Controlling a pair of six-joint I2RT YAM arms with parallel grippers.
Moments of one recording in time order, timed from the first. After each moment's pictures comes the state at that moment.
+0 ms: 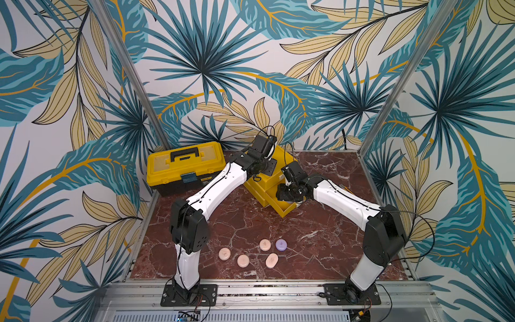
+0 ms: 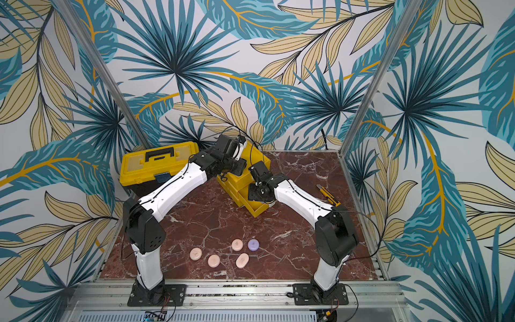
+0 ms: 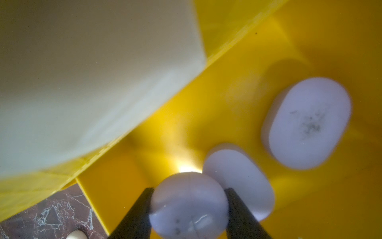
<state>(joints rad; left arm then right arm) -0.61 1.94 1.92 -0.72 -0.09 -0.10 0.57 1.75 1.43 -0.72 0.03 0.56</state>
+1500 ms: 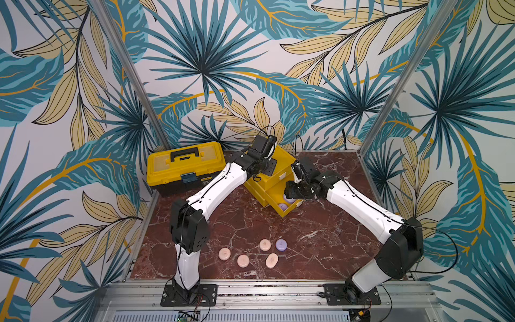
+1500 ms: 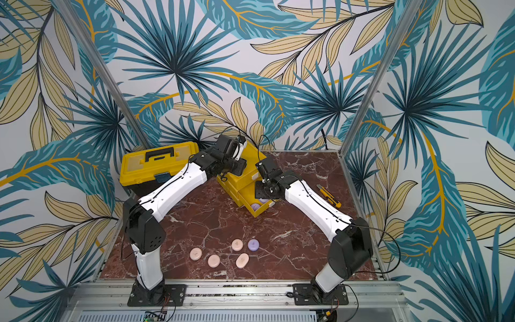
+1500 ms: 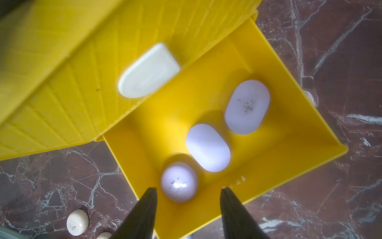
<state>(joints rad) -0.61 1.93 1.92 -0.73 -0.09 -0.10 0.55 1.61 1.44 -0.87 0.07 0.50</state>
